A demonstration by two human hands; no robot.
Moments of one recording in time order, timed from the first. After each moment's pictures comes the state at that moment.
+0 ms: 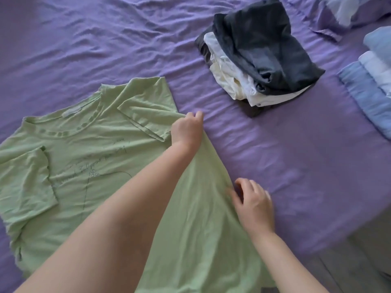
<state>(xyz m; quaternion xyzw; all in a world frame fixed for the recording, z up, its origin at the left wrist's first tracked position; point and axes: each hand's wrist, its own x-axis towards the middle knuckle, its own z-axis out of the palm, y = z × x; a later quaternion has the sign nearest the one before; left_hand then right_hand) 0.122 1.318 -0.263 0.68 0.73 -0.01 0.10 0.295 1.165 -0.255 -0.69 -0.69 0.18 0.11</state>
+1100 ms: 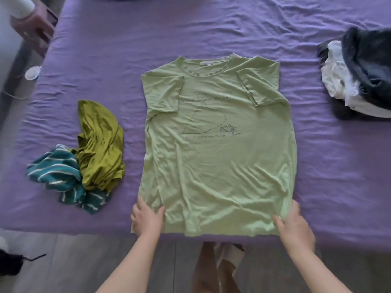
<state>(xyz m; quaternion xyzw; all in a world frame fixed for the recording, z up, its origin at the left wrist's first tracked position) 0.047 0.828 -0.222 0.01 0.97 0.05 0.25 0.332 1.022 -0.225 -0.66 -0.68 0.28 -0.14</state>
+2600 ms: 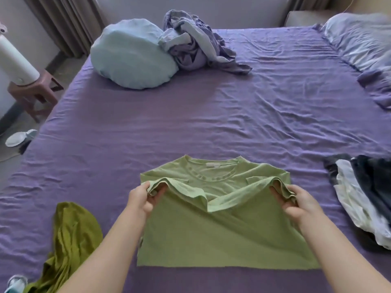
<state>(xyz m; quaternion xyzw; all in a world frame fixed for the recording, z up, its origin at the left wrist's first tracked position) -0.244 1.136 -0.155 -0.24 0.54 0.70 0.40 0.052 1.343 -0.144 -0.54 -0.07 0.76 0.35</state>
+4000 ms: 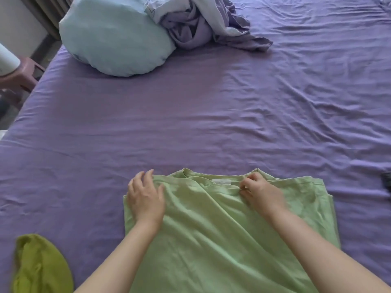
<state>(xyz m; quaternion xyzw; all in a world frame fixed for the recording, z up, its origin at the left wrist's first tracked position) -0.278 1.210 -0.247 0.23 0.96 0.18 0.05 -0.071 1.396 -0.261 -0.39 -0.89 0.22 -0.05</state>
